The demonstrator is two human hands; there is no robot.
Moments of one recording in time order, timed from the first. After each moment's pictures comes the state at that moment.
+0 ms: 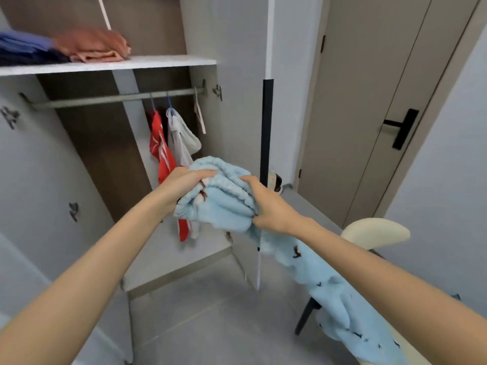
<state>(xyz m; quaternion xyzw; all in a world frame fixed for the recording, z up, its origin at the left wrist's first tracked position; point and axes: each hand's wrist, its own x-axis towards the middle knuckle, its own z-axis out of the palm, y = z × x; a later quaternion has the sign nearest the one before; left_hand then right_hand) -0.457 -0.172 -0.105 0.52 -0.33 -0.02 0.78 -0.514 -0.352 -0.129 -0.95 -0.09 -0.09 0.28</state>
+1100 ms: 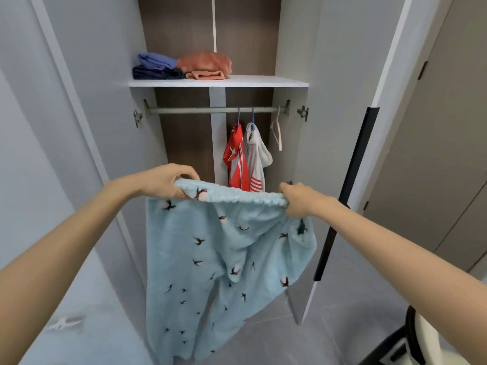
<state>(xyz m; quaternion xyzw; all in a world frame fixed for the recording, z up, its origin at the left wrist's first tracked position) -0.390 0.067 -0.032 0.94 -0.26 -0.06 0.21 -0.403 -0.248 -0.080 -0.99 -0.08 0.05 0.04</state>
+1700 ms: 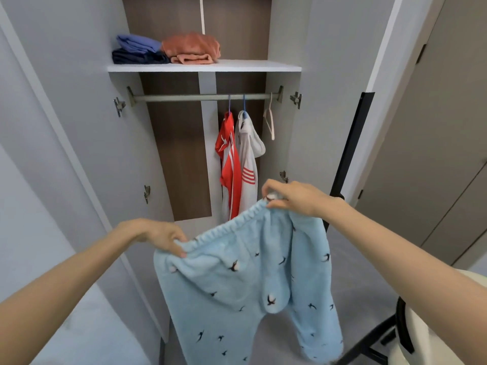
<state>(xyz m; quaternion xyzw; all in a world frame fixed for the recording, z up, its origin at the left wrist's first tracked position) -0.377 0.049 -0.146 0.89 -0.24 -0.38 0.13 -0.392 -0.291 -0.105 -0.97 -0.23 0.01 0.11</state>
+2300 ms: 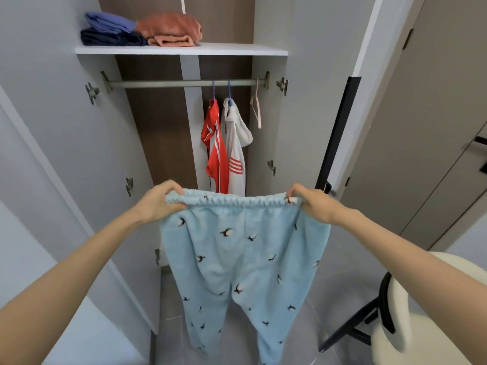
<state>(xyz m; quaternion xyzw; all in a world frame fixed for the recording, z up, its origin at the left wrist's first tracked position) -0.344 0.024 -0.164 0.91 -0.18 0.01 0.36 -0.405 -0.363 -0.155 -0.98 -0.06 0.04 0.17</state>
